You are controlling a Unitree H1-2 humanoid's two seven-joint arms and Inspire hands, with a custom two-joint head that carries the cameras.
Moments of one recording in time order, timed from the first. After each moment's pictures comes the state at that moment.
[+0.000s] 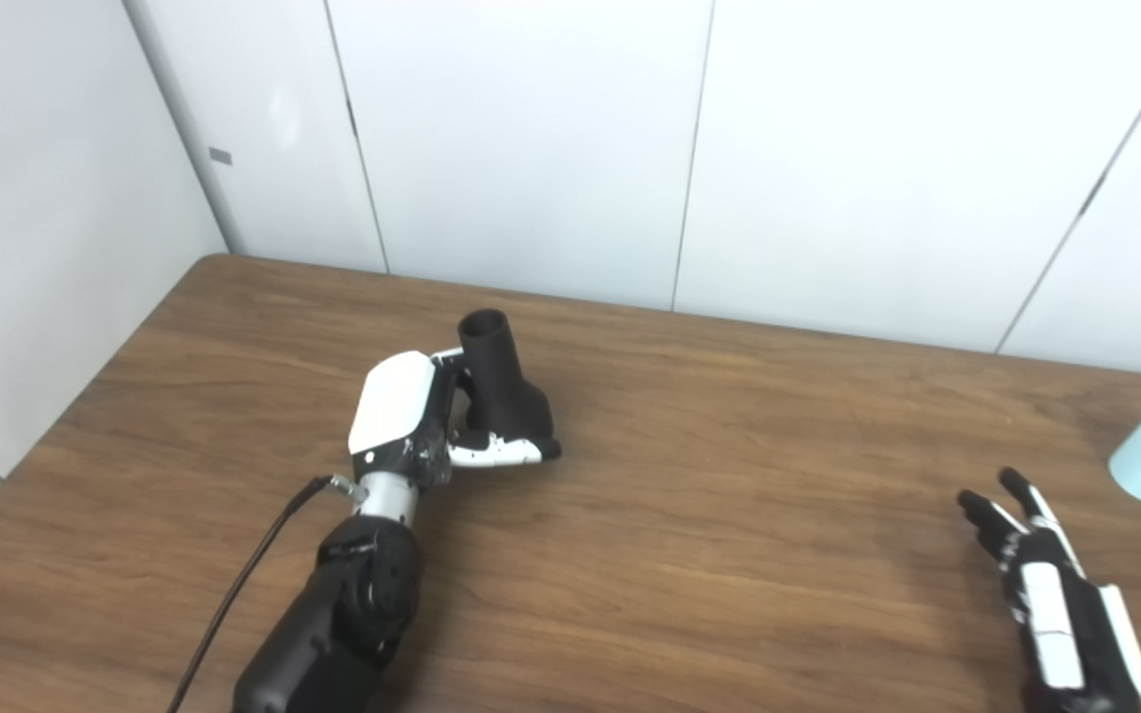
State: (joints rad) left arm -0.24 0.31 -0.22 0.03 0.71 0.23 0.26; right arm 0.07 -0.08 -0.09 -0.10 0.03 -0.08 0.06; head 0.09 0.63
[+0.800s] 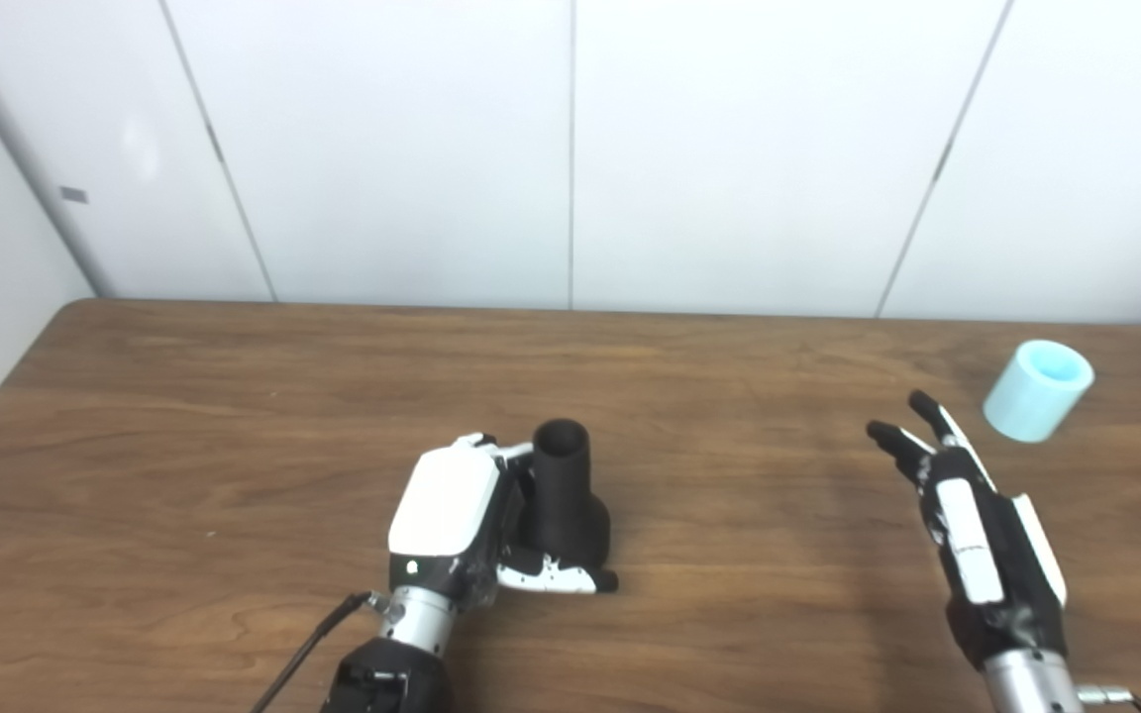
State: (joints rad) left arm -0.14 0.20 -0.43 -0.08 0.96 0.15 0.17; right arm 0.08 -0.08 -0.09 -0.35 0.01 0.11 0.02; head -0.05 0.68
